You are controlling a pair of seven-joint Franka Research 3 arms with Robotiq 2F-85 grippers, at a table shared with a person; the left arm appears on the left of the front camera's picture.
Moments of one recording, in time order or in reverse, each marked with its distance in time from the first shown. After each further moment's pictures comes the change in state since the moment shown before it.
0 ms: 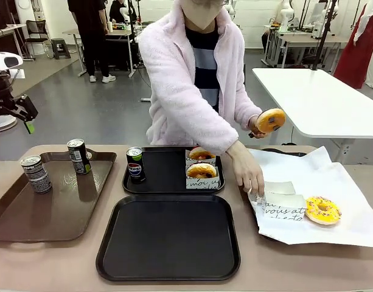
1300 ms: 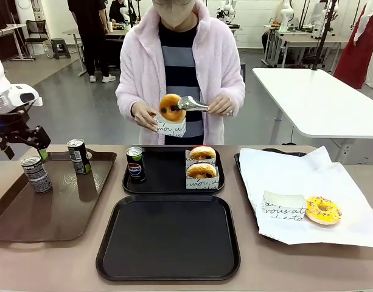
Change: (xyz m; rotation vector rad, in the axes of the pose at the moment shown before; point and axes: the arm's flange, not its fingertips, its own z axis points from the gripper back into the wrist) left arm -0.019 -0.014 -0.080 0.022 -0.062 -0.148; right arm 0.000 0.000 0.000 0.000 0.000 0.000
